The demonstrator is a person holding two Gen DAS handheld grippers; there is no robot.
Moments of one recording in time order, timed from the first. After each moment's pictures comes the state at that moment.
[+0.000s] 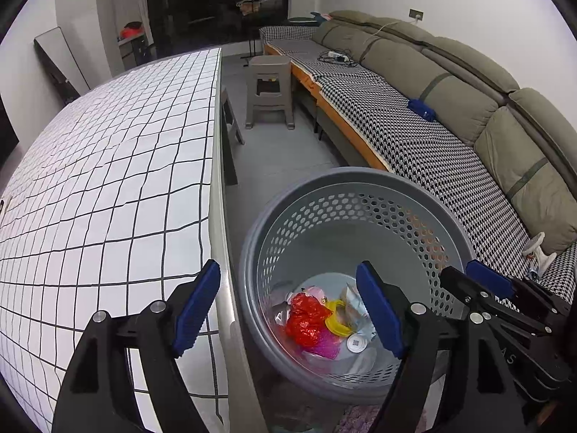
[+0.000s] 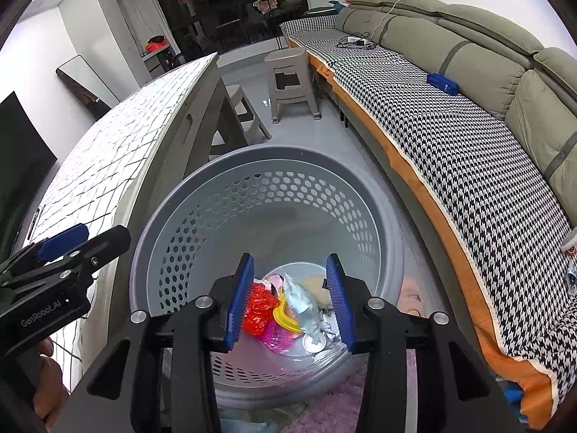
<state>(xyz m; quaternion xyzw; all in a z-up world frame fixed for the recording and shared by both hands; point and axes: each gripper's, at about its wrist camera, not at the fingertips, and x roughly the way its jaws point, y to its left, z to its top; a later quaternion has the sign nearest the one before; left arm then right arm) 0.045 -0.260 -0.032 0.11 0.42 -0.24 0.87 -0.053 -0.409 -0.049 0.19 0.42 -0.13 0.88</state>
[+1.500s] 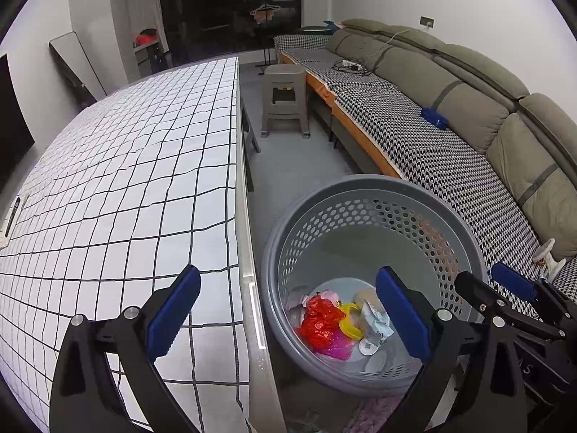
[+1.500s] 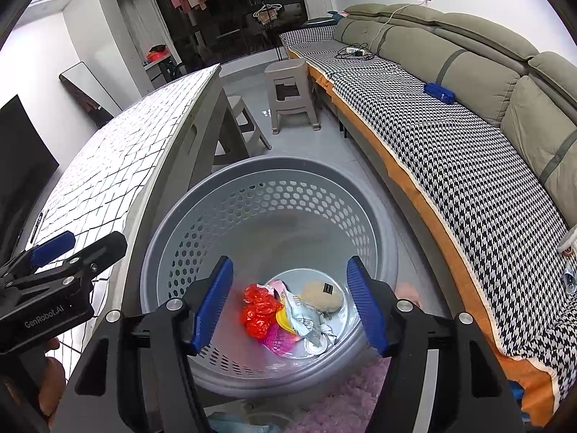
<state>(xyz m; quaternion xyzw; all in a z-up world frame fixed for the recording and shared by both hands) 0.035 -0.244 -0.021 0.11 0.41 -0.21 0.88 -0.065 -0.405 -0.038 0.19 0.40 -0.14 0.89</state>
